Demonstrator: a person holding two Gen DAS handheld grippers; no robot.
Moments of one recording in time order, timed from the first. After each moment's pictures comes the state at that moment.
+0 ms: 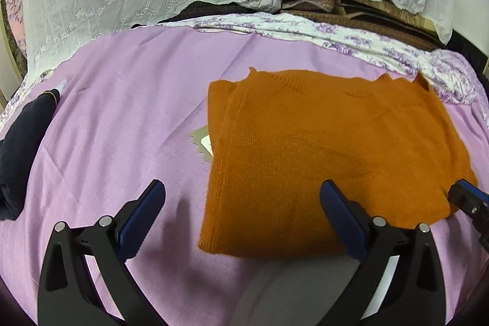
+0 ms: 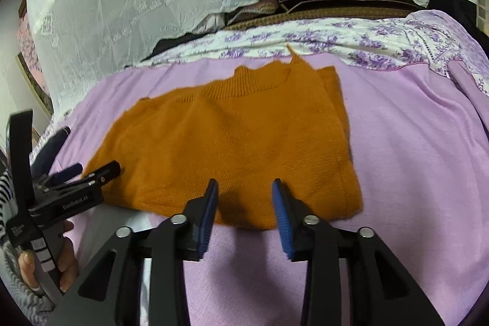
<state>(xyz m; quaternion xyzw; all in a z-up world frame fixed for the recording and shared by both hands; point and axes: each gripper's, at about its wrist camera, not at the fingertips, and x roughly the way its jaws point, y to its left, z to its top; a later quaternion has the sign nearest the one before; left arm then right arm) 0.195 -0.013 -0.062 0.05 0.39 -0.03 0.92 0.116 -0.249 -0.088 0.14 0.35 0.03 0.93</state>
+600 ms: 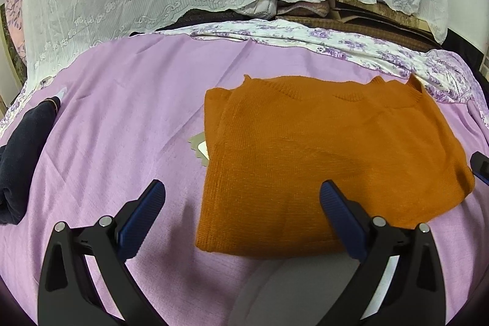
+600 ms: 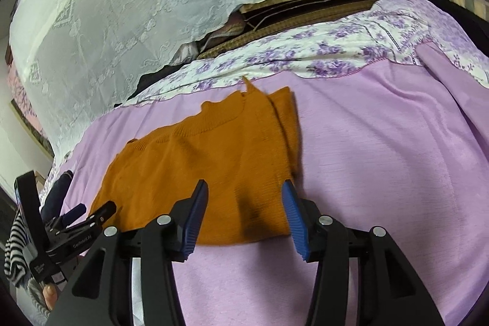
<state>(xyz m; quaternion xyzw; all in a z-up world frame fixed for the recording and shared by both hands) 0.189 -0.018 -0.058 0.06 0.37 -0.03 0.93 0.110 -0.300 -0.076 0.22 0.32 0.00 0.92</state>
